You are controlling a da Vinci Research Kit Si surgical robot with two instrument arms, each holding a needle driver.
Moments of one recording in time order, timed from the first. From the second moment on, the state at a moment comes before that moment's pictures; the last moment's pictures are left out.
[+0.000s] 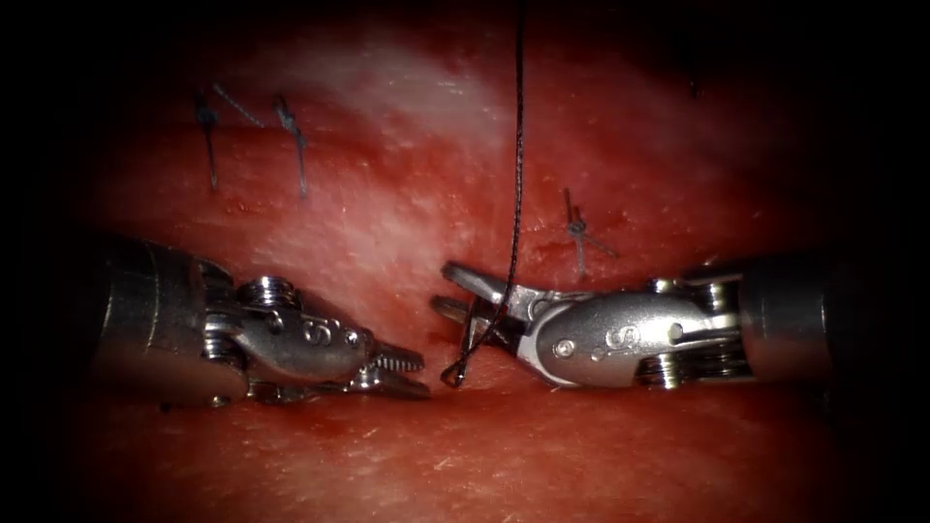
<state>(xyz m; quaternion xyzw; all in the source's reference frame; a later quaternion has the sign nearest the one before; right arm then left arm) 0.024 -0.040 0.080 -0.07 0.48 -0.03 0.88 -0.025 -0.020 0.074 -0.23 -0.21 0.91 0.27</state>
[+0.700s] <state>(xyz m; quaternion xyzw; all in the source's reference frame) 0.022 -0.041 0.083 -0.02 0.44 -0.01 0.90 -0.025 -0.020 0.074 -0.23 -0.21 0.91 0.27</state>
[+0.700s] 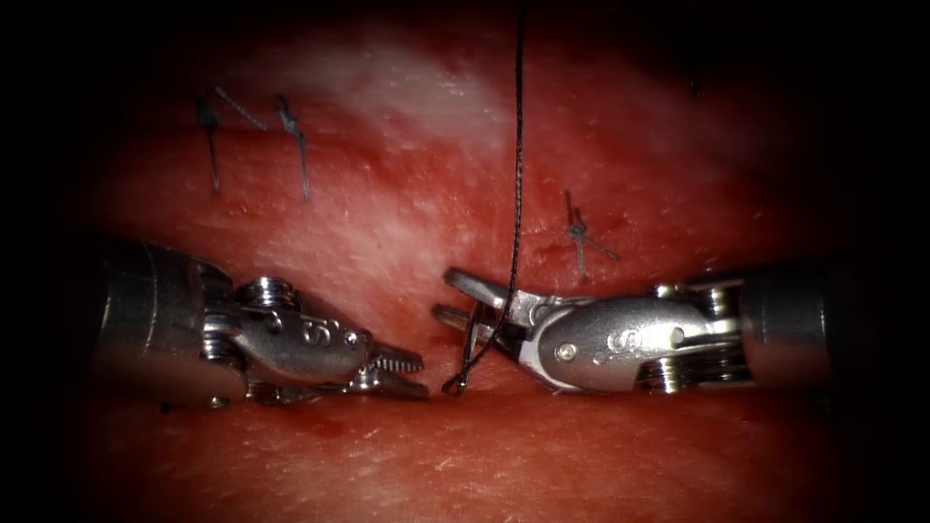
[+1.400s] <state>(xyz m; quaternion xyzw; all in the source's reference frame) 0.020 -0.041 0.086 0.05 0.40 0.04 0.91 -0.025 -0.020 0.074 -0.23 -0.21 0.91 0.27</state>
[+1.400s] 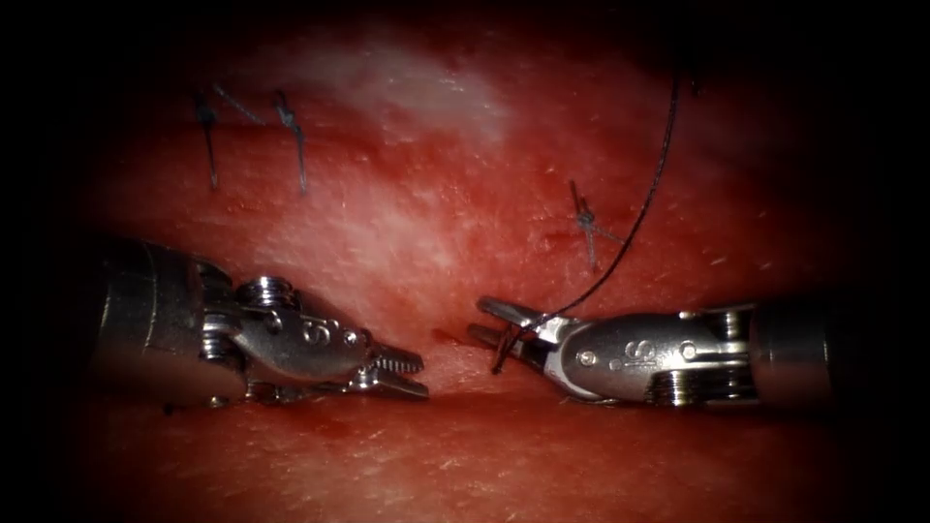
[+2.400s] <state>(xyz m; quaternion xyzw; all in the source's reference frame) 0.022 -0.036 0.078 -0.14 0.51 0.04 0.85 -0.028 -0.018 0.074 -0.29 -0.17 0.90 0.28</state>
